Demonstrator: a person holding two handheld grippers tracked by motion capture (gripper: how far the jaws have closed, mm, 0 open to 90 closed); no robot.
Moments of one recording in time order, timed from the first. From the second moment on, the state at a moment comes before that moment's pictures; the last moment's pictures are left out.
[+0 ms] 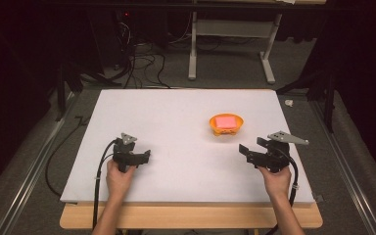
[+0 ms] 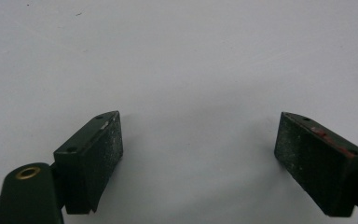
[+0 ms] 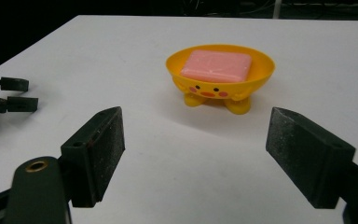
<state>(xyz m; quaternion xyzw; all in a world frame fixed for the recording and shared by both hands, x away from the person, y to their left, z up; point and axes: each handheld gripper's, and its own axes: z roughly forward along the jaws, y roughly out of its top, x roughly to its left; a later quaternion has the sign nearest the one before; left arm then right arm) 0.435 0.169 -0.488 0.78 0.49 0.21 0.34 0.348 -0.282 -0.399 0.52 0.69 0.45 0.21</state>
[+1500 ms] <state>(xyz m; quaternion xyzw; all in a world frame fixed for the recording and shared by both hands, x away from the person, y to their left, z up) 0.435 0.169 -0.488 0.78 0.49 0.21 0.34 0.352 -0.244 -0.436 0.50 0.72 0.45 0.17</state>
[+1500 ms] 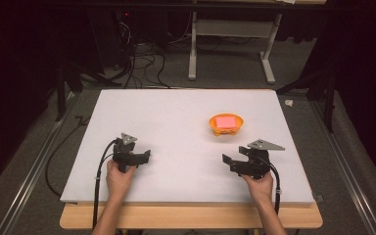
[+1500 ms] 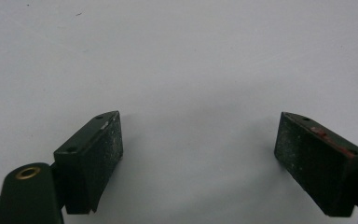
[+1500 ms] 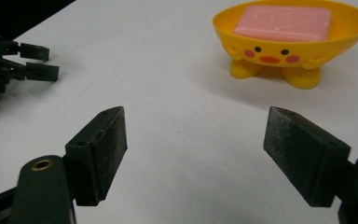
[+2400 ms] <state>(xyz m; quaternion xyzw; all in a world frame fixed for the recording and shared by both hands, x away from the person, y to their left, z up) 0.435 0.169 -0.488 0.78 0.49 0.21 0.34 0.370 -0.242 -0.466 0.52 0.74 0.40 0.18</state>
